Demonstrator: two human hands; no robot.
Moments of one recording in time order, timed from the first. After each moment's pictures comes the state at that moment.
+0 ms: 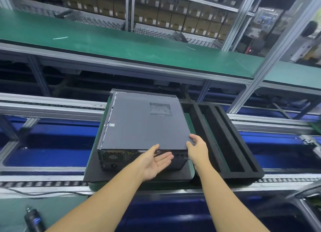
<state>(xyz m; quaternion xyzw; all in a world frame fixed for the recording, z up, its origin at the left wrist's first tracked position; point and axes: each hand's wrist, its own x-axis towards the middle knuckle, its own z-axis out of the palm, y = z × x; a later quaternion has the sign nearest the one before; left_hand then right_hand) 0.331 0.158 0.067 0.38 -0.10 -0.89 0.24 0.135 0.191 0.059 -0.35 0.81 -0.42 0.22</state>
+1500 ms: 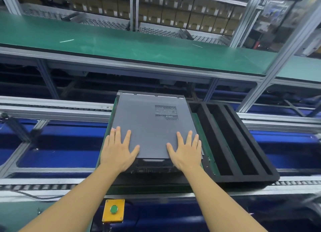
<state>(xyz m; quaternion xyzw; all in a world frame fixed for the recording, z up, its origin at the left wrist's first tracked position) 0.437 0.091 0.040 0.59 -0.81 -0.01 0.02 0.197 0.158 0.044 -0.53 0.84 -0.01 0.05</state>
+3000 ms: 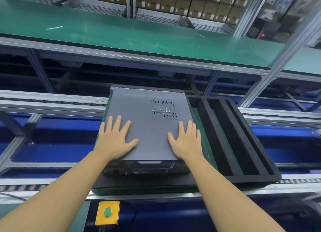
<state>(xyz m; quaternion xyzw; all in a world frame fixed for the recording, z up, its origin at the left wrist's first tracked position) 0.428 0.036 0.038 0.55 -0.83 -0.07 0.02 0.167 0.114 0.046 -0.54 0.84 0.00 0.06</state>
